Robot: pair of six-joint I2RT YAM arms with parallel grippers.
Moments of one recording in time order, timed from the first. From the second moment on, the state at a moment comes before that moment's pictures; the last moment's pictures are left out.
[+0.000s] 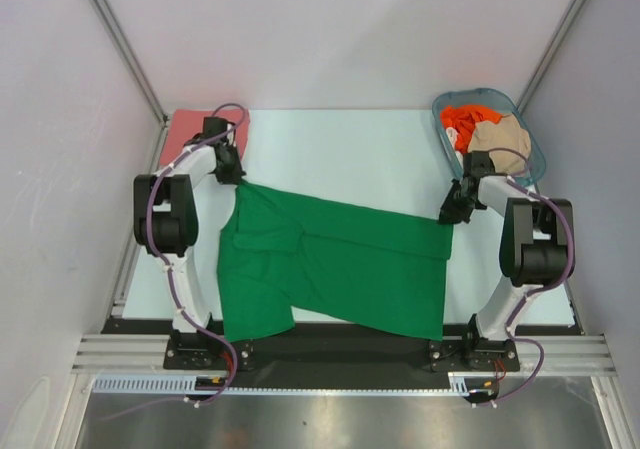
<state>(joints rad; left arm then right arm) -0.02 2.06 1.52 -0.51 0.04 -0.26 -0.04 1.77 1.06 -0.47 -0.13 0.46</state>
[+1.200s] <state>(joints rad) 0.02 2.18 1.69 -0.50 0.04 -0.26 -0.07 1.81 1.12 -0.48 -0.20 0.32</state>
